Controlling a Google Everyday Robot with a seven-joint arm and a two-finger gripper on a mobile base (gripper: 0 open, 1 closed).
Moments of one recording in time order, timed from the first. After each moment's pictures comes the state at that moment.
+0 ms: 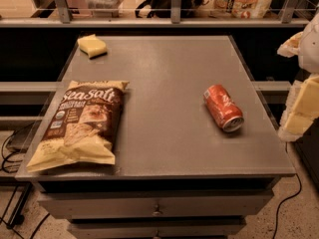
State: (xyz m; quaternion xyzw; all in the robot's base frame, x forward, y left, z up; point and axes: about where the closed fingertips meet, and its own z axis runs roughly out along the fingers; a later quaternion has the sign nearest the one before) arm 0.438 -0.217 0.976 -0.60 0.78 -0.03 0.16
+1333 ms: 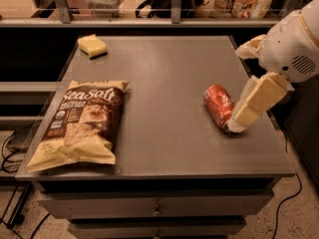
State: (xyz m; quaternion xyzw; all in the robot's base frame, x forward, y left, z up) arm 0.459 -0.137 0.969 -0.60 0.75 0.11 0.27
